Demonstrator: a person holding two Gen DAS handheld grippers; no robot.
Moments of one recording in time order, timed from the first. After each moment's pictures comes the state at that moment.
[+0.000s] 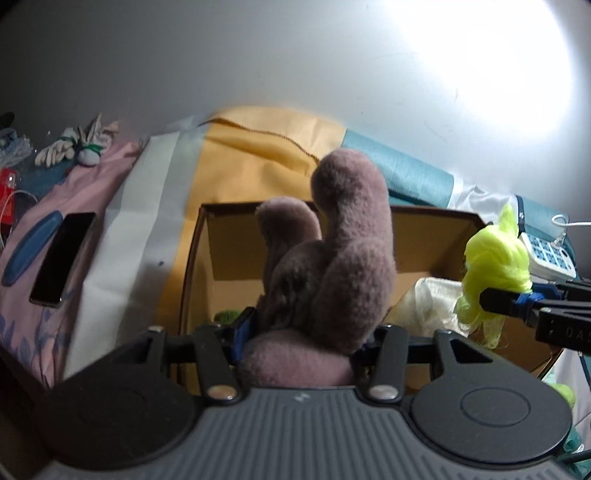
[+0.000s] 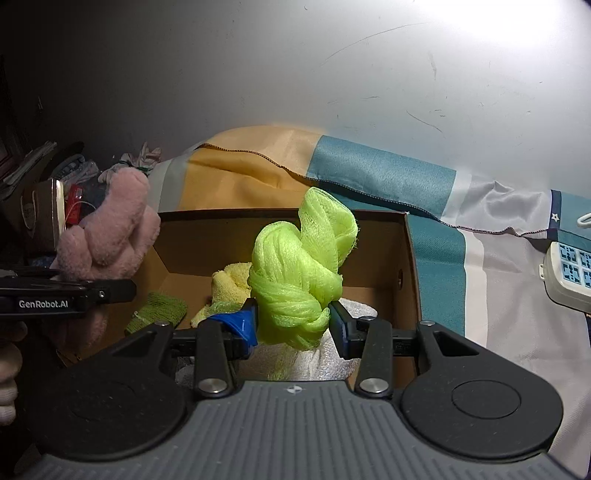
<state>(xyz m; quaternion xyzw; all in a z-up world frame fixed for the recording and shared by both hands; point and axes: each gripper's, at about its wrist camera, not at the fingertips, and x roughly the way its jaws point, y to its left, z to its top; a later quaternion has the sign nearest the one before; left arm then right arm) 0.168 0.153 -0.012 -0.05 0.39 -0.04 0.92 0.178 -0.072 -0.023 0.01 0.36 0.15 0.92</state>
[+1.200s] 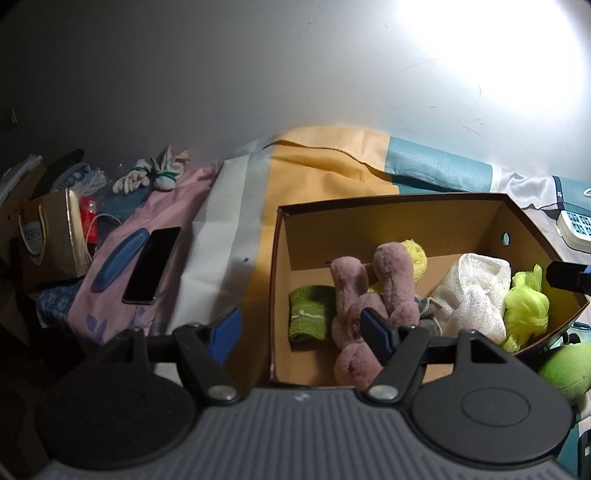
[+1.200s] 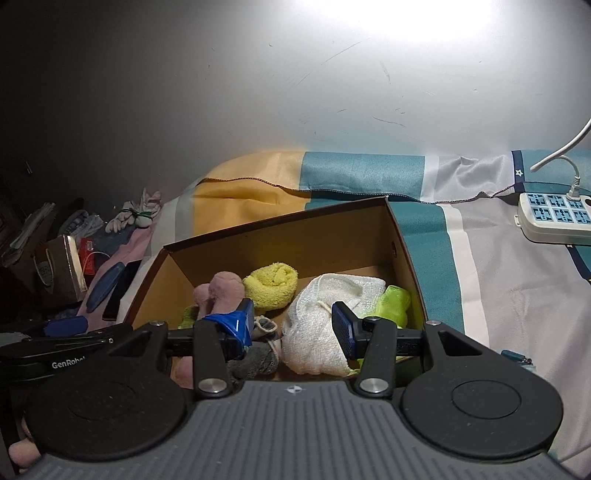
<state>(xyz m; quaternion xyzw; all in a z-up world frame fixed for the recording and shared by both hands) 0.094 0.150 0.024 0.04 0.37 0.06 0.93 0.103 -0.075 0.006 0.13 0.33 0.12 0.93</state>
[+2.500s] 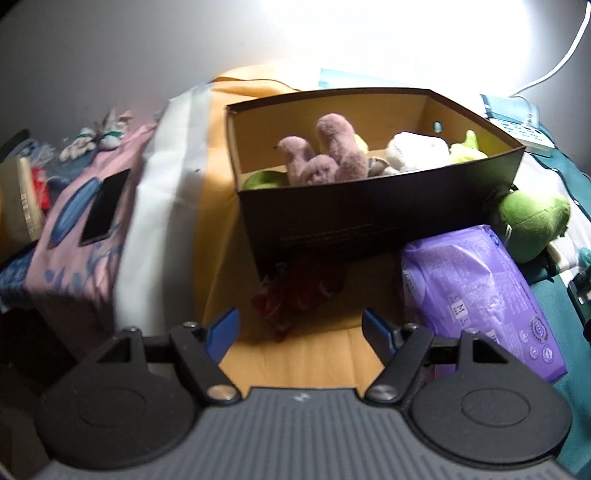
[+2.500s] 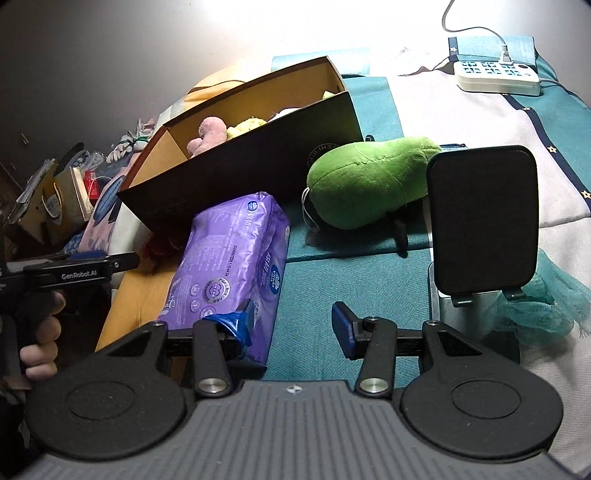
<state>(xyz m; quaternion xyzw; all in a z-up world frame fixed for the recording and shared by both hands) 0.012 0.167 -0.048 0.07 0.41 -0.07 0.91 -0.052 -0.097 -0.071 0.15 0.41 0.10 0.89</state>
